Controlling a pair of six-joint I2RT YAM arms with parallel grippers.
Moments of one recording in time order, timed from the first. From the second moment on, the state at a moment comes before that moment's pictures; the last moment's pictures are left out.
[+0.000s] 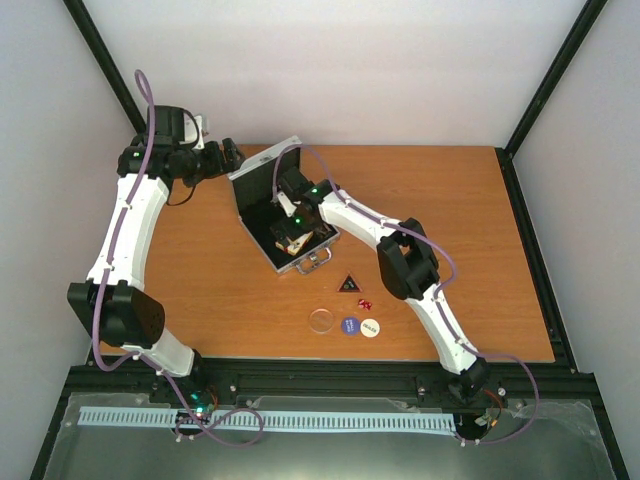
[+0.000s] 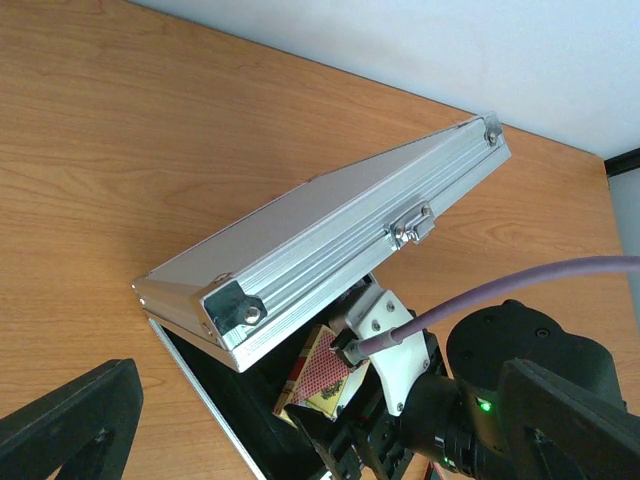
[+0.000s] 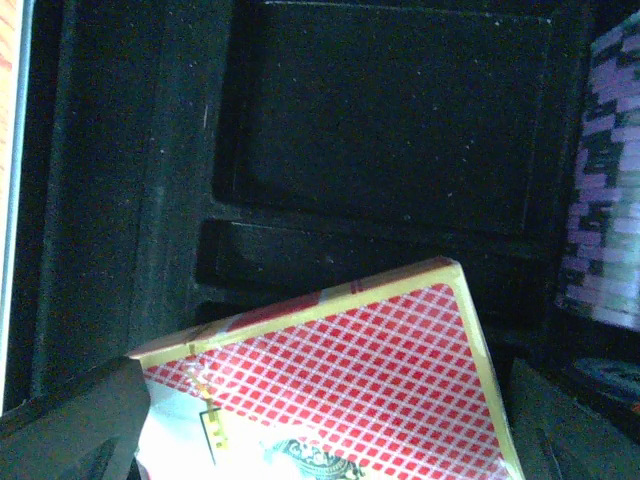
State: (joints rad) left arm -0.06 1.58 1.73 -0.94 0.32 -0.36; right arm 0.75 2.41 2.13 -0.85 -0.12 0.03
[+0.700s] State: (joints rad) left arm -0.06 1.58 1.73 -0.94 0.32 -0.36; right arm 0.75 2.44 2.31 -0.89 -0.22 0.06
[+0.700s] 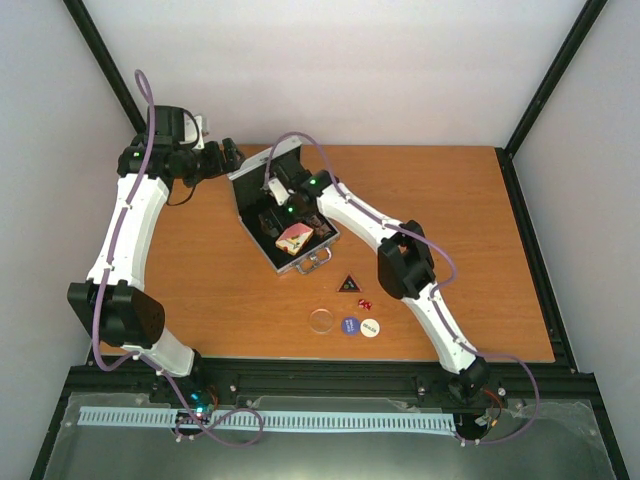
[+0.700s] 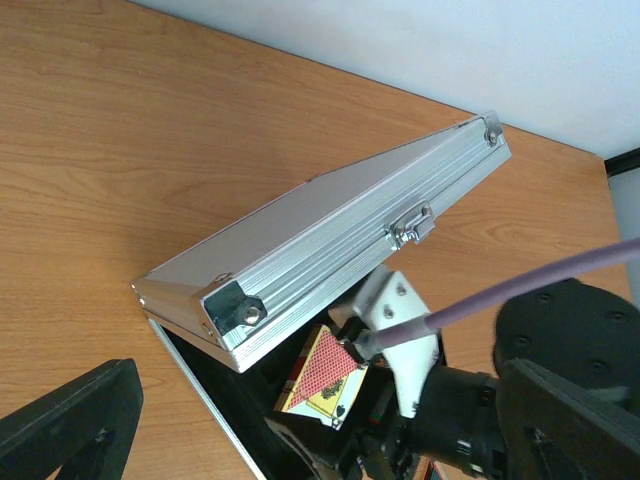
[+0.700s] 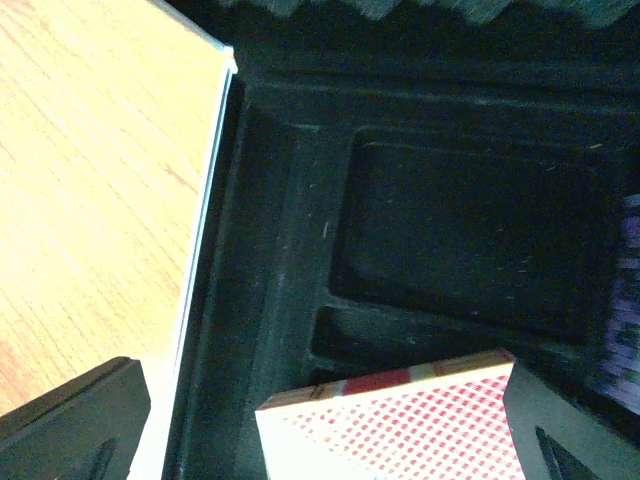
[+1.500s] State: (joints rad) left arm -0.06 1.60 1.74 -0.94 0.32 -0.36; right arm 0.75 2.56 2.38 -0.87 -0.30 0.07
